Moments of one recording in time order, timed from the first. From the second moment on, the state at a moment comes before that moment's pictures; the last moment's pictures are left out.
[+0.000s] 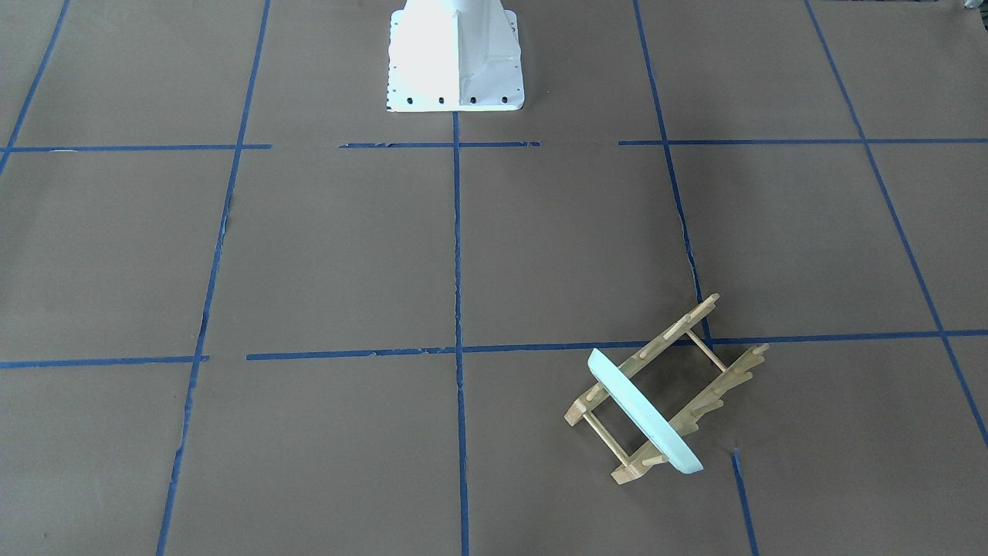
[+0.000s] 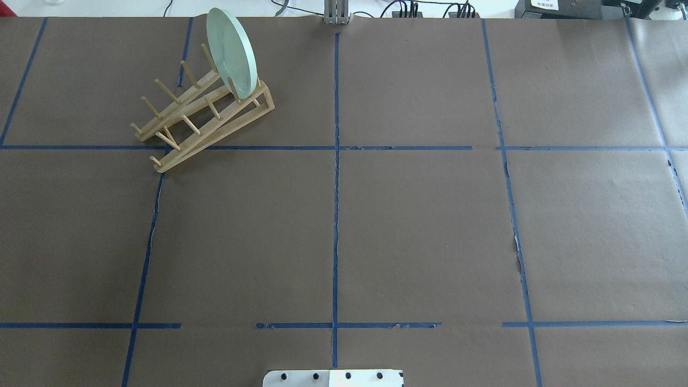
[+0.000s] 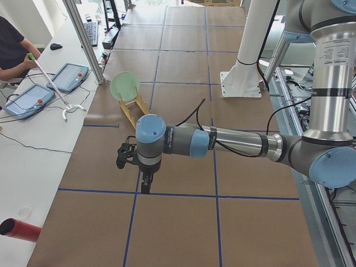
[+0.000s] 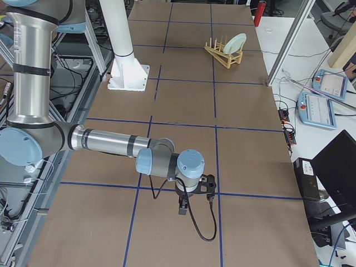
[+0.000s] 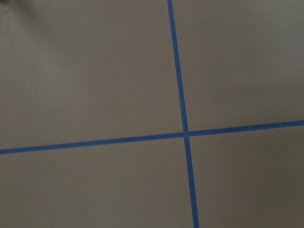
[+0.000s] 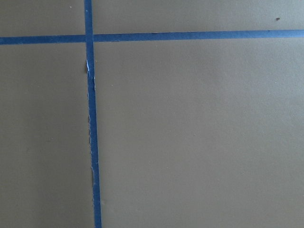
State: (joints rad) left arm -1.65 -1.53 -1.74 -1.53 -2.32 0.03; right arm 1.62 -1.69 1.59 -1.59 2.30 -0.07
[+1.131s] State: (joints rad) left arm -1.64 -1.47 -1.70 -1.59 -2.44 0.03; right arm 1.62 -1.69 1.59 -1.59 2.30 -0.07
